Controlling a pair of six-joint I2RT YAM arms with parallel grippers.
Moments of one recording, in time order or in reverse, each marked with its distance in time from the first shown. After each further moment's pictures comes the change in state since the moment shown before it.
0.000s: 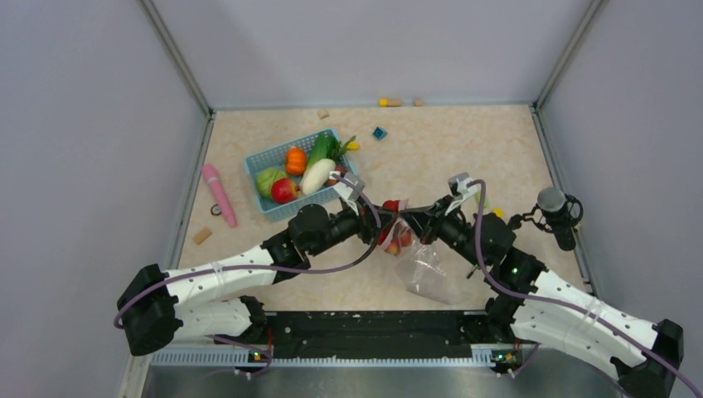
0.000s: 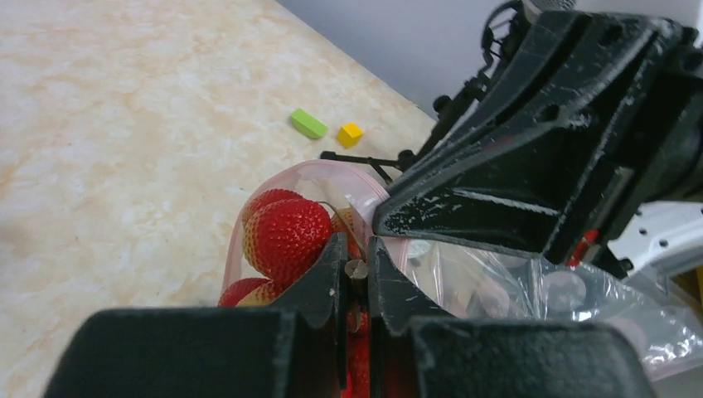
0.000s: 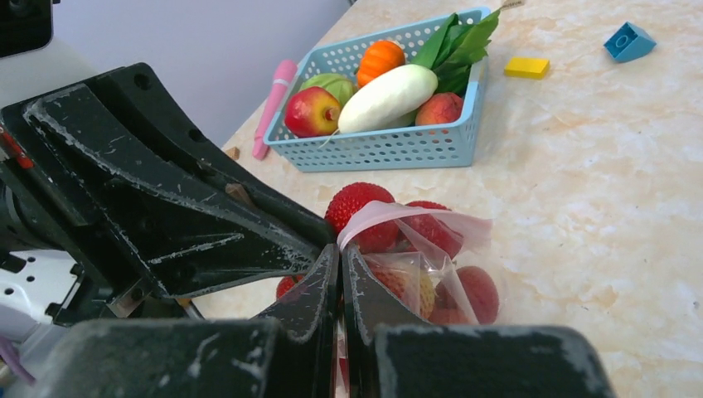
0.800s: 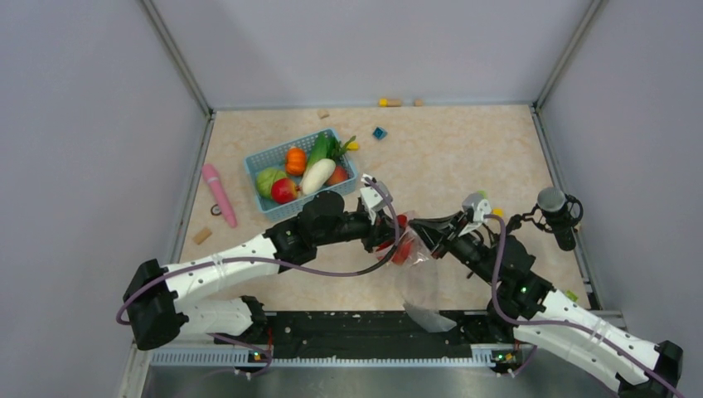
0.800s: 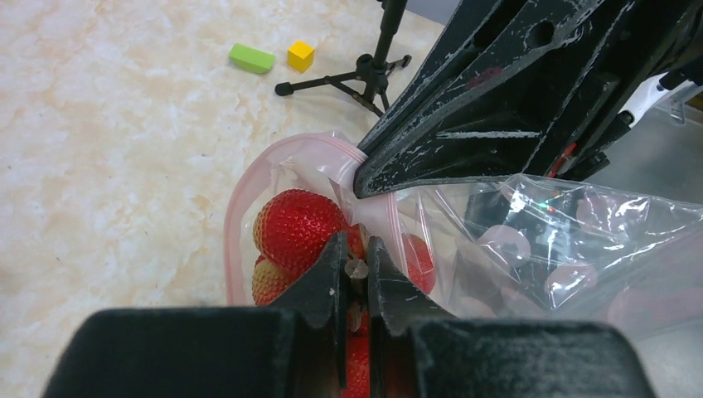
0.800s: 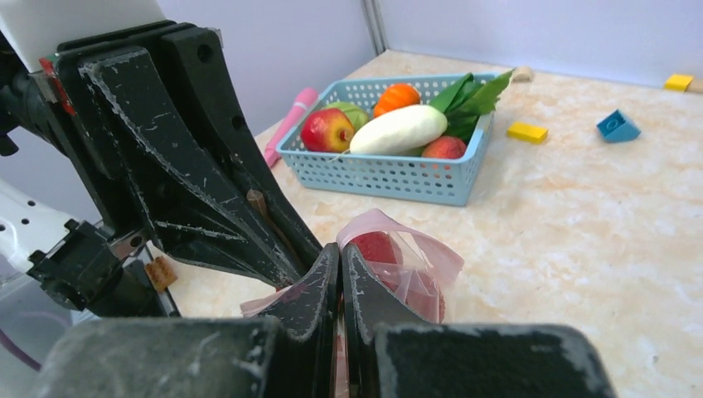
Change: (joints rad) left arm -0.002 0.057 0.169 -0.321 0.289 0.261; right arm -0.001 -0.238 -0.207 0.126 -0.077 -0.163
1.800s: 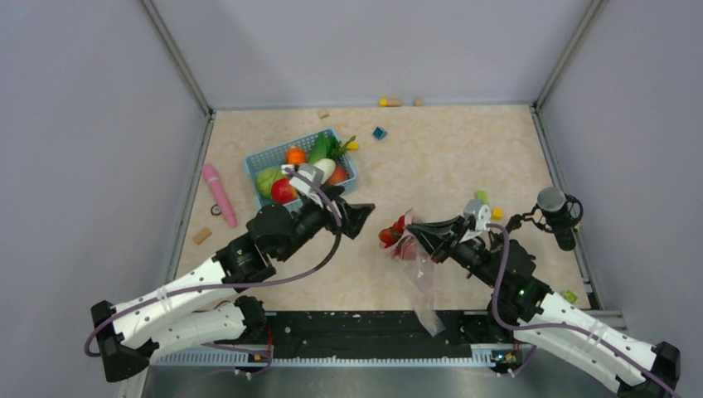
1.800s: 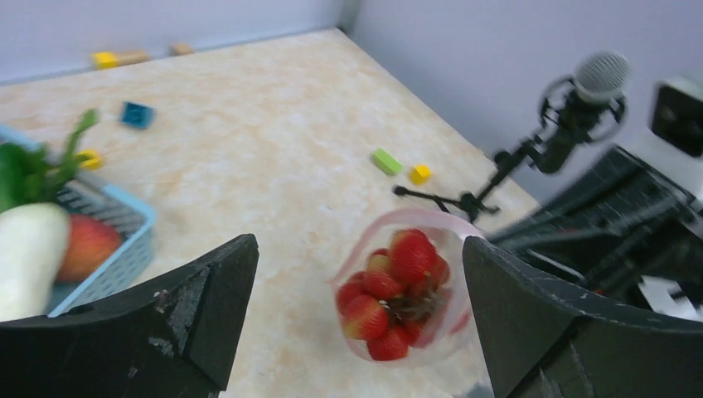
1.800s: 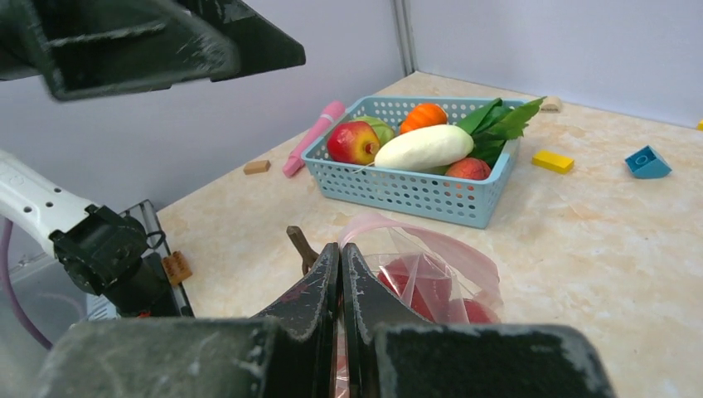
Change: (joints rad) left arm -0.002 -0.319 -0.042 -0.065 -0.434 -0.143; right arm 0.000 -0.033 -0.058 0.104 -0.074 -0.039
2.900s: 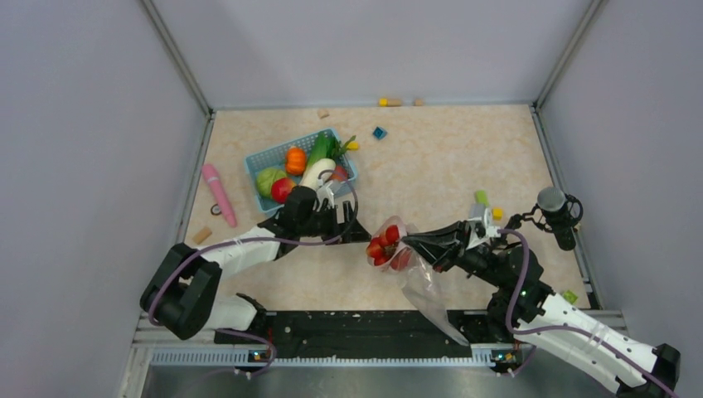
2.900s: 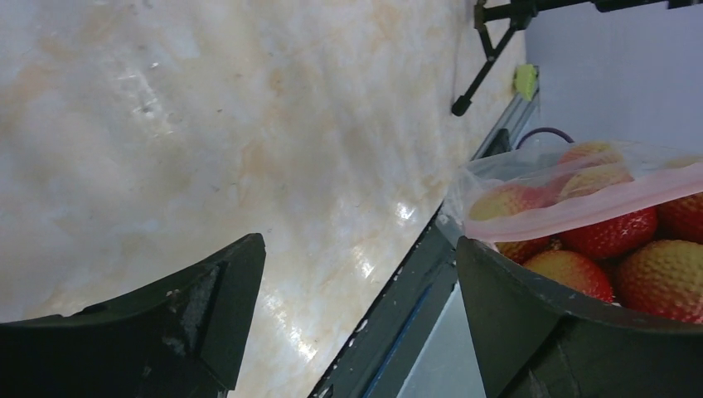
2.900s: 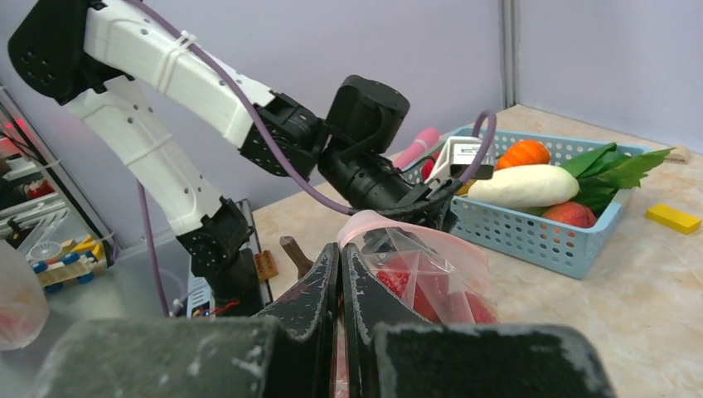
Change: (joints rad) left arm 0.449 0.454 -0.230 0.078 0.737 -0.431; right arm 0.000 -0.023 0.000 0.097 -0.216 0.083
